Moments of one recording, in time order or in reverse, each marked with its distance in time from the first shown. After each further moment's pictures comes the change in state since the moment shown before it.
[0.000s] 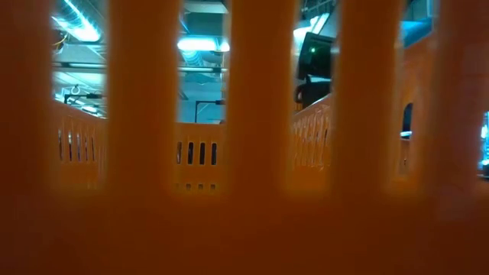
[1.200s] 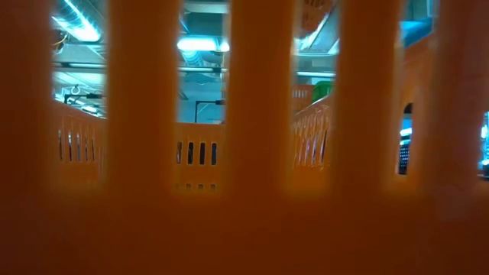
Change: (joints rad) left arm 0.000 -0.157 0.001 -0.090 -0.001 0.002; right arm -0.107 -0.011 1.038 -0.776 0.159 0.137
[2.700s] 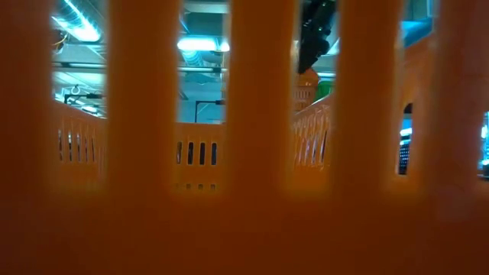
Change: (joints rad) left arm 0.003 0.002 -0.001 0.077 0.000 -0.008; right arm -0.515 0.200 0.130 0.046 -0.132 -0.467
